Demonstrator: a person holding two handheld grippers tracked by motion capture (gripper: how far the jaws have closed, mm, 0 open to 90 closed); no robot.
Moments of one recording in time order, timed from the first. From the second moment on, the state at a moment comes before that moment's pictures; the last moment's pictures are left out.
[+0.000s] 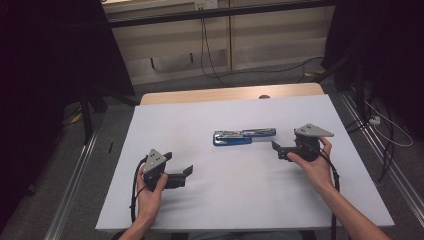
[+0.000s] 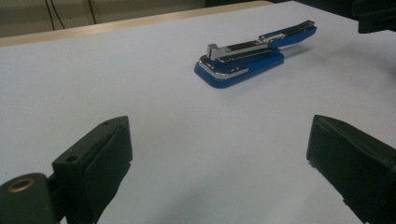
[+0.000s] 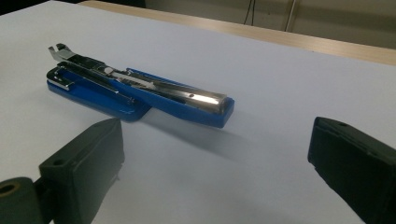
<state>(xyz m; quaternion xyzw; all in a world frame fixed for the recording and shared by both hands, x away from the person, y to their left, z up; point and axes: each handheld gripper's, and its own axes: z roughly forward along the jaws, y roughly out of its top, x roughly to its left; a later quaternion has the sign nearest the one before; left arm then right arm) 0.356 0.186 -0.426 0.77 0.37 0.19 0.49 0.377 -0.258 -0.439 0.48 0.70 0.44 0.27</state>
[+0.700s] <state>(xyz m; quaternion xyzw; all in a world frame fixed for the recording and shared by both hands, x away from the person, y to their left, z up) 0.402 0.136 -0.421 0.77 0.34 0.18 0.50 0.383 -0.265 -0.438 0.47 0.70 0.46 0.27</state>
